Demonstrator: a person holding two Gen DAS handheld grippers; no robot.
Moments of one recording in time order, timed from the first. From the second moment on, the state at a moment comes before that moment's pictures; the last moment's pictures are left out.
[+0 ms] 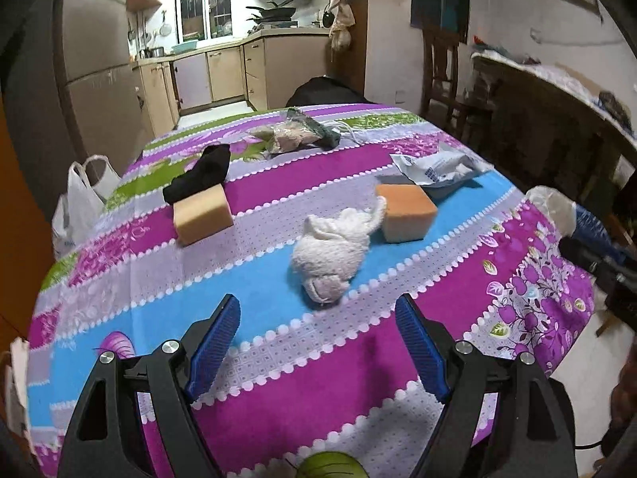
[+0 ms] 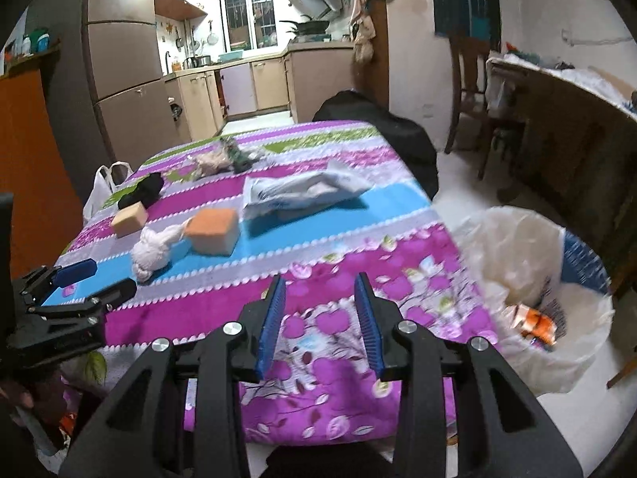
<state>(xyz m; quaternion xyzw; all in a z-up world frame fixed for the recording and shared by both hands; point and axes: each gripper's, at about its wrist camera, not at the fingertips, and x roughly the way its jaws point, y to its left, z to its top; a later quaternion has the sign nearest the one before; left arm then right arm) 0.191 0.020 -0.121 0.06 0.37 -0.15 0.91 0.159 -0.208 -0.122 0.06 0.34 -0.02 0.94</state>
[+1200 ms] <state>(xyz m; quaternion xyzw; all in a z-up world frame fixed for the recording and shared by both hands) 0.236 0.074 -0.135 -0.03 0.39 -0.07 0.92 0.275 -0.139 -0.152 0.09 0.40 0.12 0.91</state>
